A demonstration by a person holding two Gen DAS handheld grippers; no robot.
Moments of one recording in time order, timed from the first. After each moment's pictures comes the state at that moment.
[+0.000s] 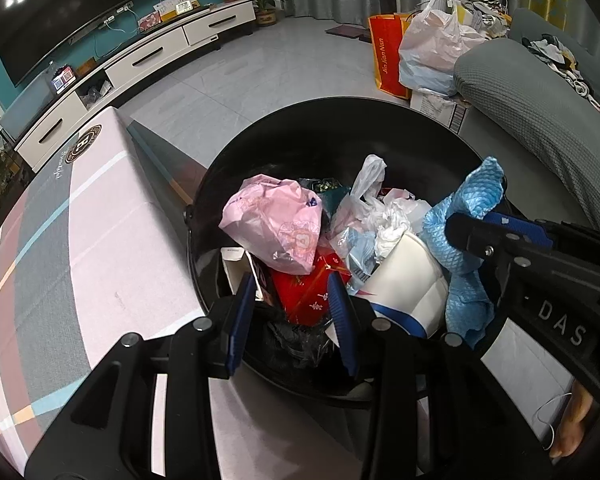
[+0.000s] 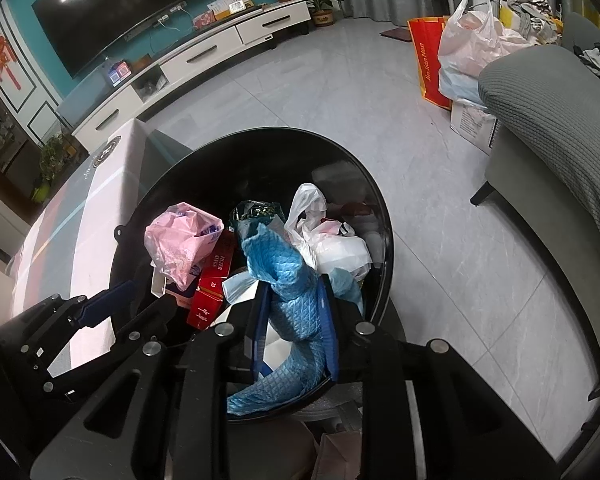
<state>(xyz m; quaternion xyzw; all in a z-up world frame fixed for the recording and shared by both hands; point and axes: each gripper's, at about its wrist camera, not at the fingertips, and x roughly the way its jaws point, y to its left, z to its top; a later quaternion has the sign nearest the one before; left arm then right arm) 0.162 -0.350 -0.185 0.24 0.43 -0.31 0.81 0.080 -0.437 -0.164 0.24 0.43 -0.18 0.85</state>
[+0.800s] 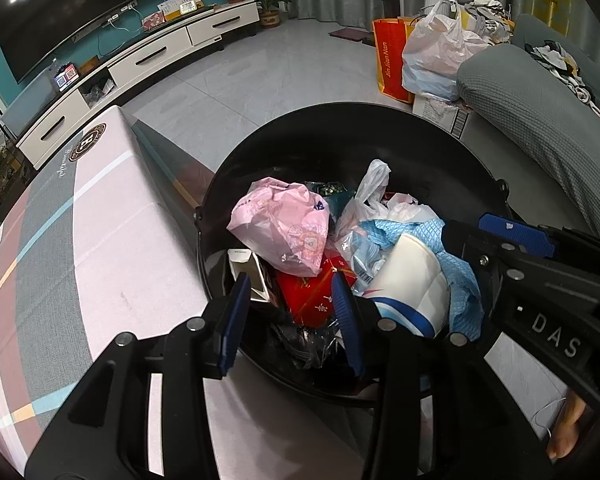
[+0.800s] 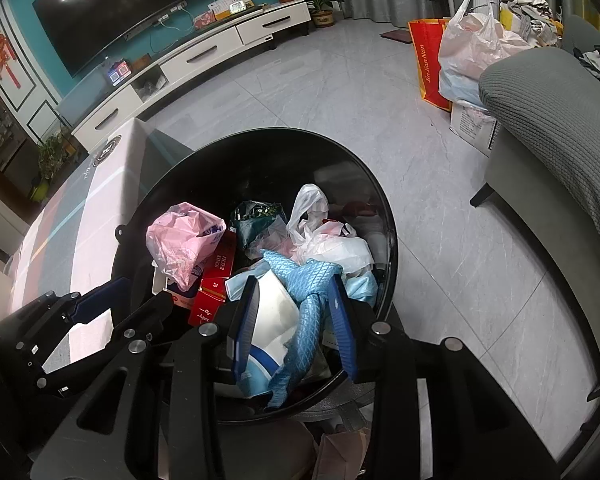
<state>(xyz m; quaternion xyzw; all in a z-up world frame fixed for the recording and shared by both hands) 0.164 -0.350 -0.181 0.23 0.43 -0.30 0.82 0.082 -0.434 -0.163 0.24 0.43 -0.18 0.85</state>
